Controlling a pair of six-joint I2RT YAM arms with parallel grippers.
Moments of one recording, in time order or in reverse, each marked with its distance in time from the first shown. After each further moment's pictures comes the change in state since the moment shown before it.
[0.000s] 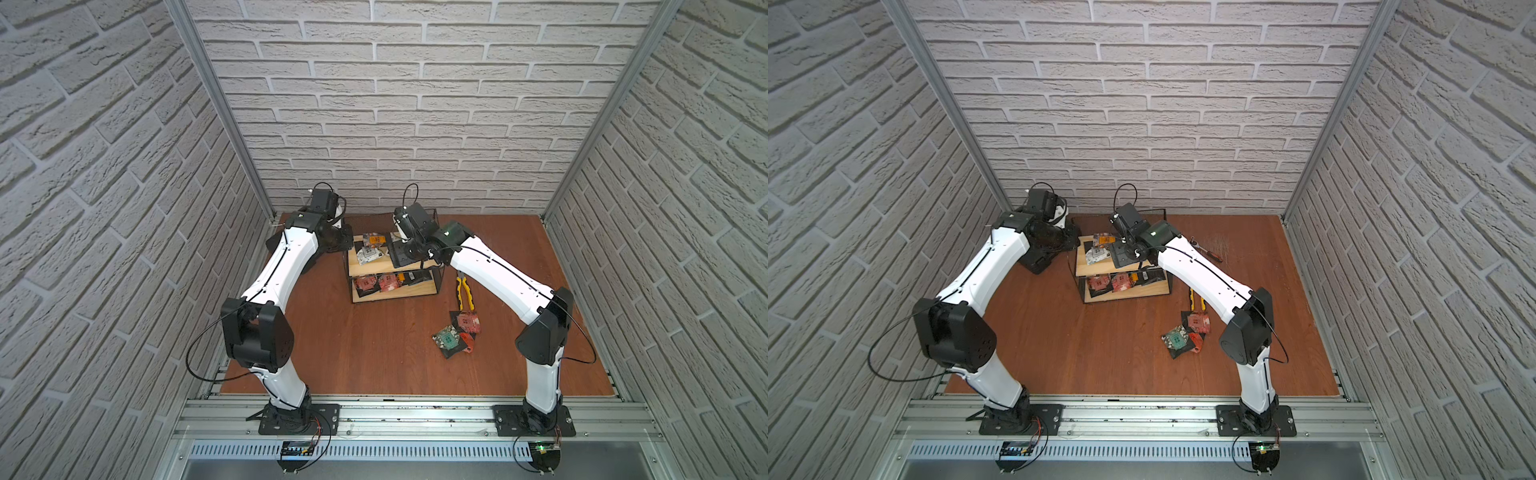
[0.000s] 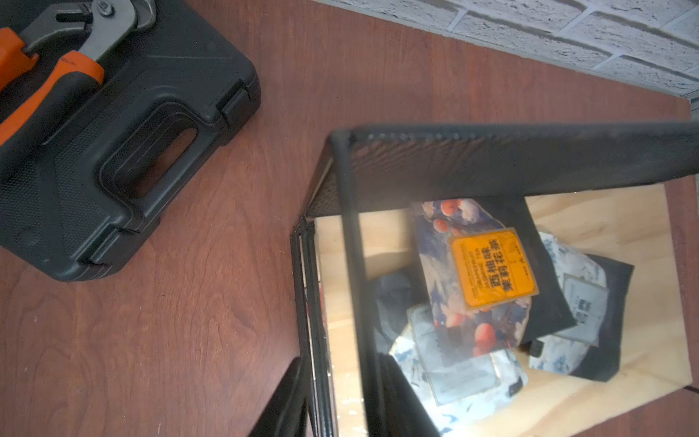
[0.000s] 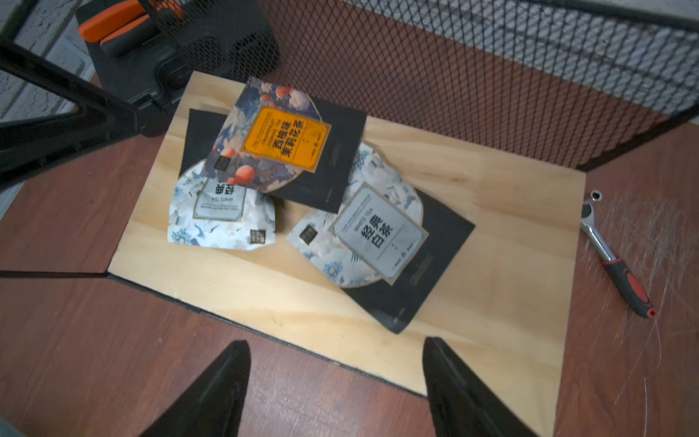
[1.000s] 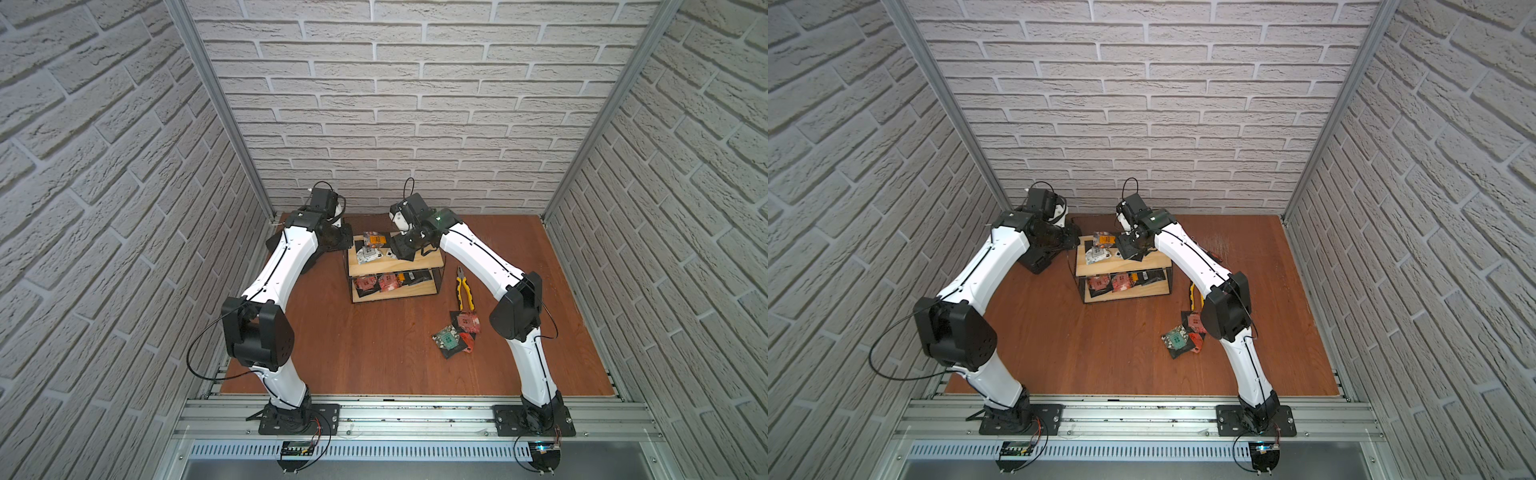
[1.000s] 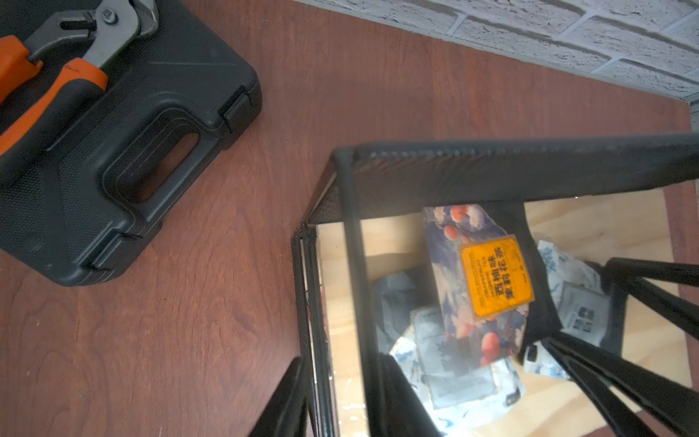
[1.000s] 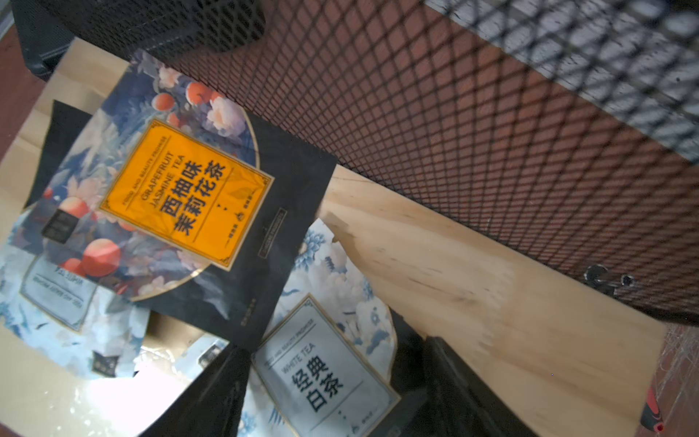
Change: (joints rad) left arm 0.004 0.008 0.011 0.000 0.000 0.004; right arm -0.115 0.248 0.218 -0.048 -0.122 -0.215
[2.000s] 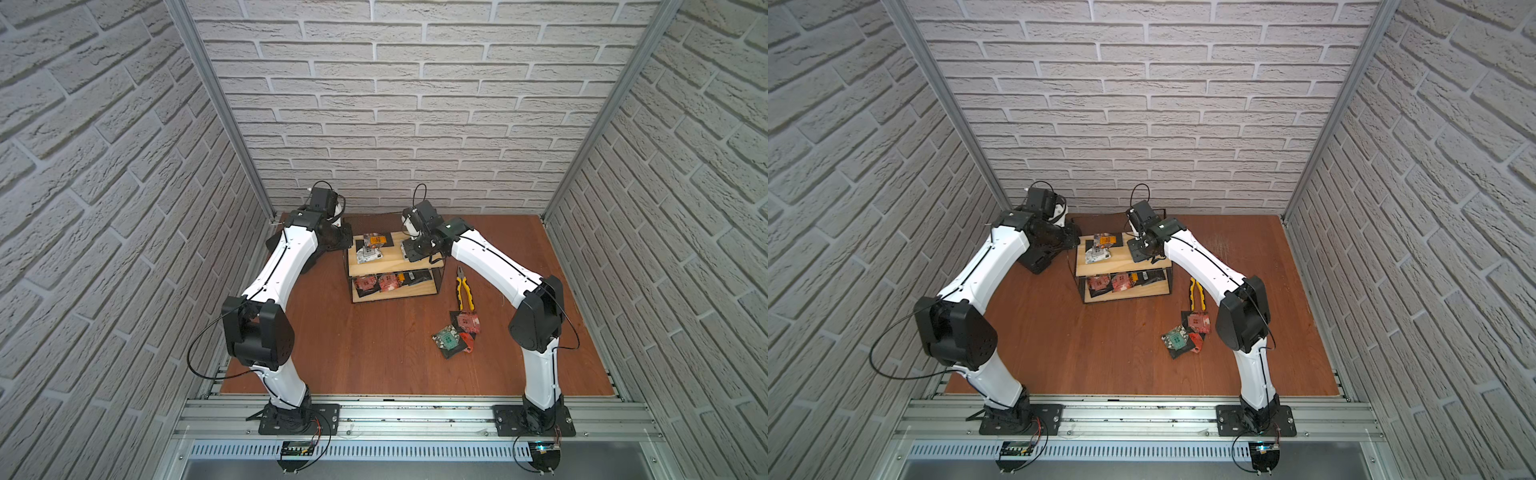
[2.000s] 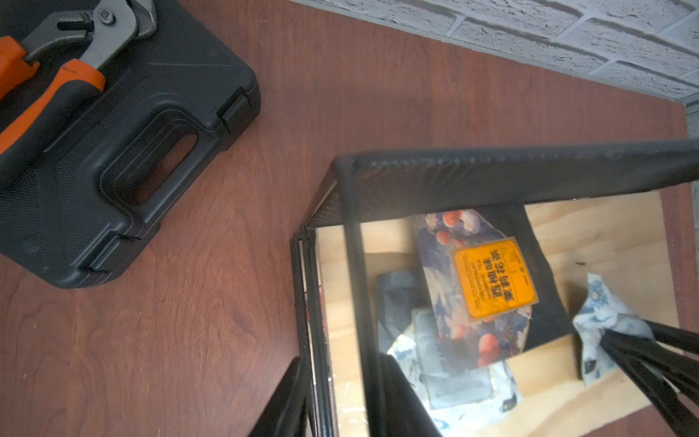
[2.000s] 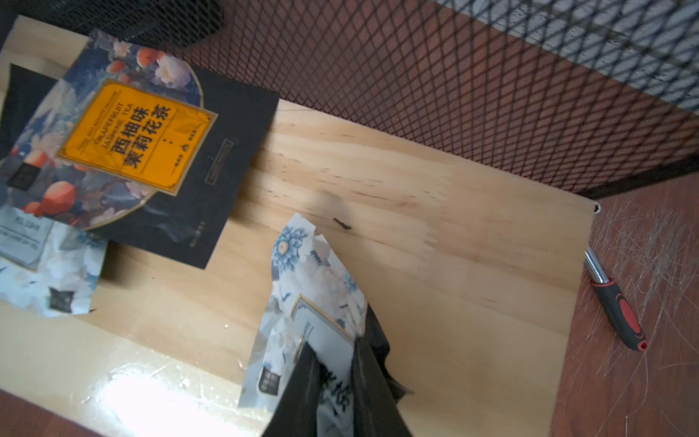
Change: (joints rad) left arm 0.003 0.006 0.006 0.000 0.008 0.000; right arm 0.002 -0.183 -0.285 0.100 0.051 0.110
